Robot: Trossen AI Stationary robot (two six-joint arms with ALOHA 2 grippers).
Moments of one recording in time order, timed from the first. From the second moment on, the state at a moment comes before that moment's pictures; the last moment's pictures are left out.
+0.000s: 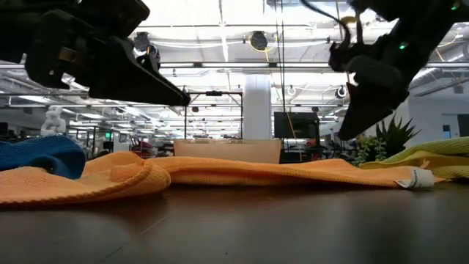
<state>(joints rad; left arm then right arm) -0.45 1.60 0.55 0.61 -0.40 0.01 0.32 1.40 0.71 -0.46 0.47 0.83</state>
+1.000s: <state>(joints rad) -0.35 1.60 0.55 0.66 -0.39 -0.04 0.22 1.40 0.55 -0.27 0.36 0.81</state>
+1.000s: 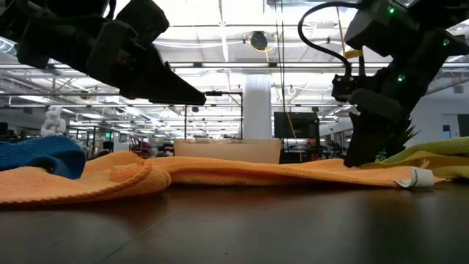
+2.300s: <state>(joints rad) -0.10 1.60 0.59 0.79 -0.25 0.09 0.08 1.29 0.55 -0.27 0.23 0.72</state>
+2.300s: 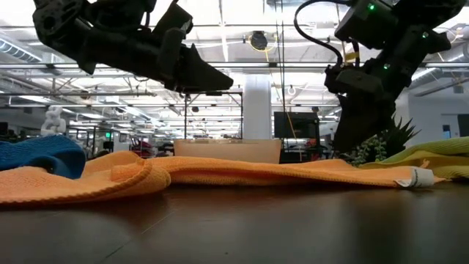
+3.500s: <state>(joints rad) -0.01 1.60 0.60 0.78 -0.15 0.14 -0.08 1.28 0.37 0.05 0.07 0.66</state>
